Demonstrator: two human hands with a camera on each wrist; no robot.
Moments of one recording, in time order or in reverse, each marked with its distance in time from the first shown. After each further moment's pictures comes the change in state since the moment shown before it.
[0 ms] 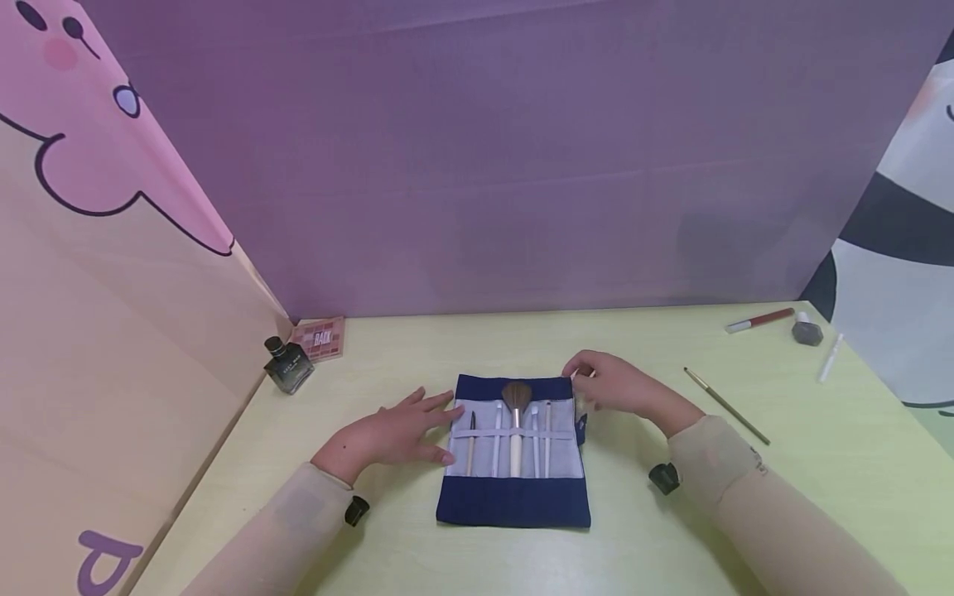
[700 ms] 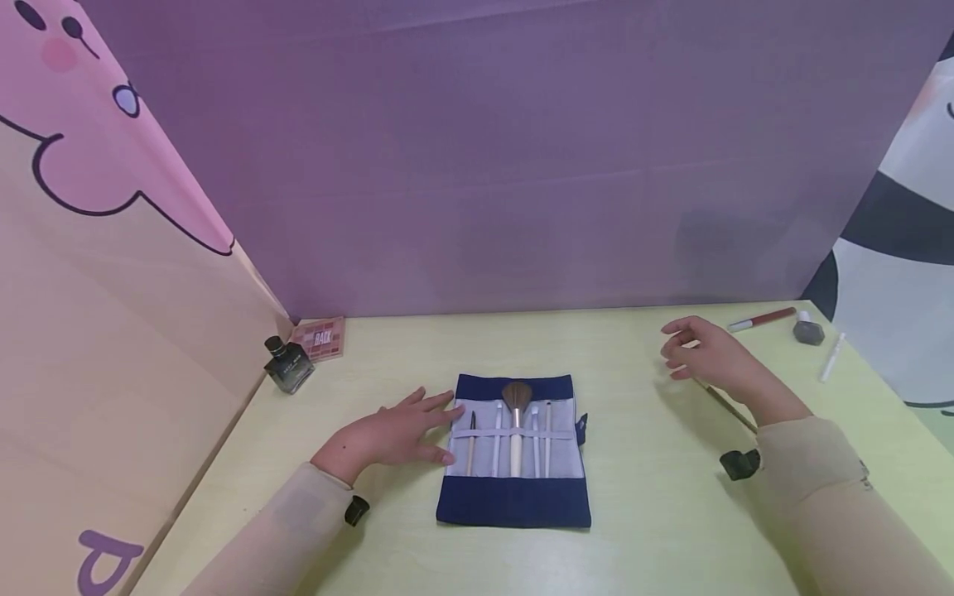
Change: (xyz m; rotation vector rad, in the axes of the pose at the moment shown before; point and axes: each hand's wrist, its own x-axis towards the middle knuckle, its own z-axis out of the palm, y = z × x) left_hand -0.001 0.001 -0.001 -0.007 -0.002 0.004; right_hand -0.047 0.053 -0.093 0.073 0.210 0.016
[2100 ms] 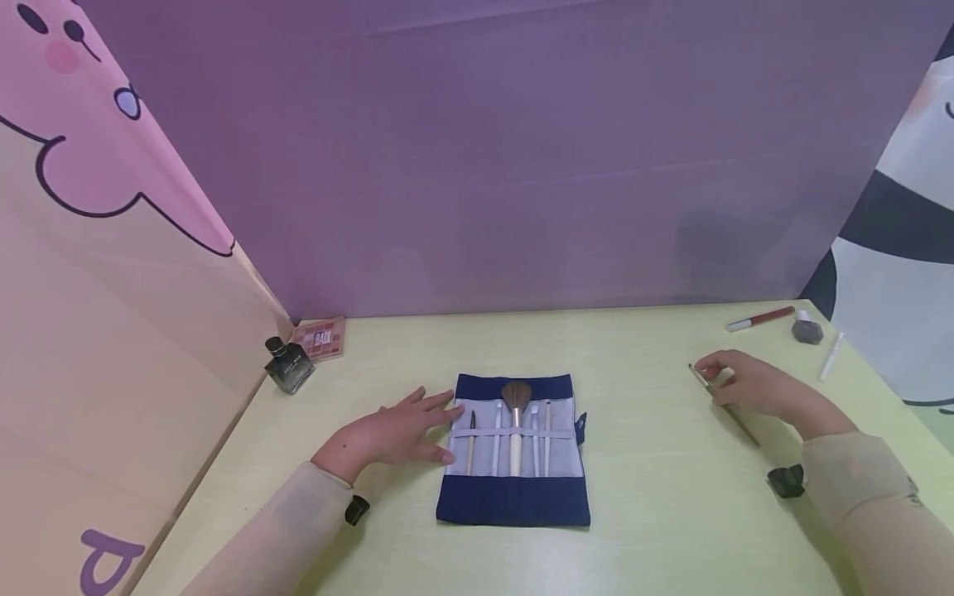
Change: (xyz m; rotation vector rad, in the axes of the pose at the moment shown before) left_hand 0.001 -0.002 0.001 -0.001 -0.001 0.005; right_hand -0.022 0.061 -0.033 -0.294 -0.126 -0.059
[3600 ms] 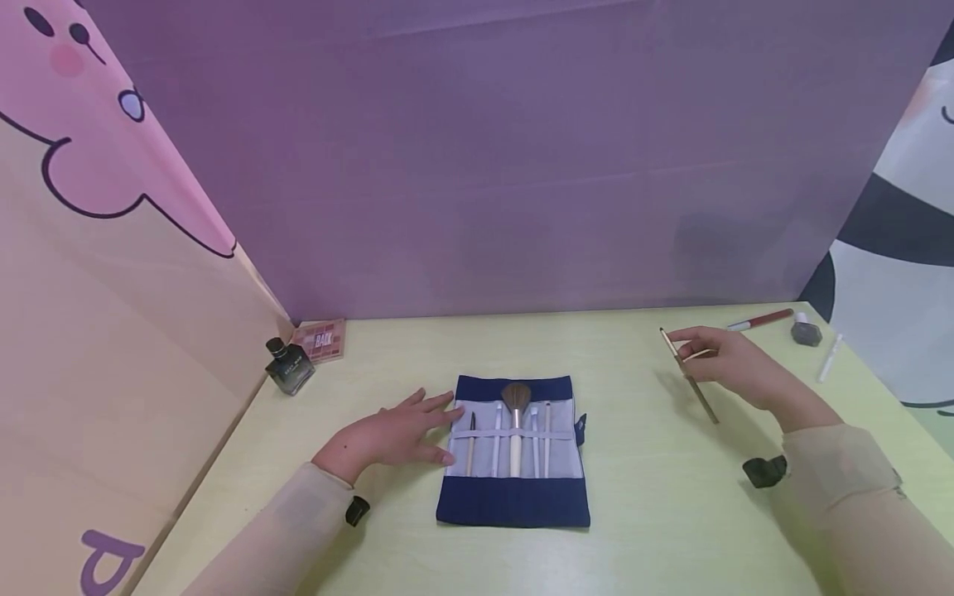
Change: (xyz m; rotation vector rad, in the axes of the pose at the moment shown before) left_hand 0.000 0.000 0.001 -0.002 0.006 0.008; right_hand 0.011 -0.045 -0.001 0.214 0.086 -0.005
